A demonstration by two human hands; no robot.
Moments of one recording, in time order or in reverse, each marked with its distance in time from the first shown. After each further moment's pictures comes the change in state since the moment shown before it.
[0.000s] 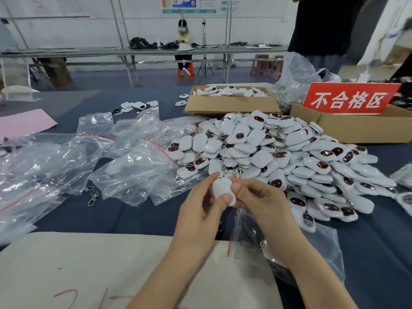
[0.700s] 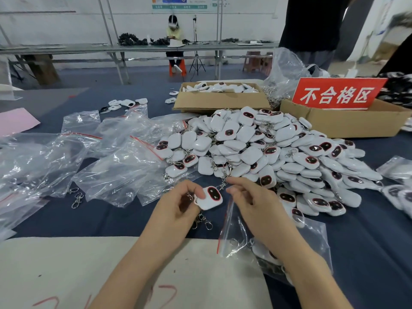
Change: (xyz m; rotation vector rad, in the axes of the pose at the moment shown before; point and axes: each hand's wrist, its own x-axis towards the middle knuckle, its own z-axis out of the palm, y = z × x) left_hand 0.009 -0.011 -0.029 0.054 -0.197 -0.023; right_hand 0.001 0.015 -0.027 -0.682 0.019 -0.070
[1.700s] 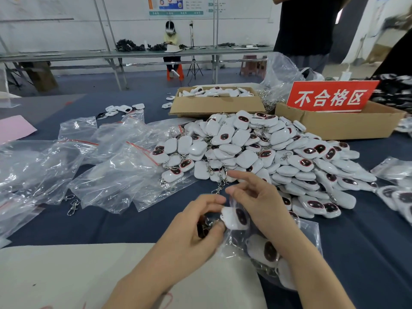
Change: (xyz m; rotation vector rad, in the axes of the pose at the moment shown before) left_hand -0.018 0.018 0.018 0.160 -0.213 0.090; right_hand 0.013 -0.004 -0.010 0.266 0.021 0.018
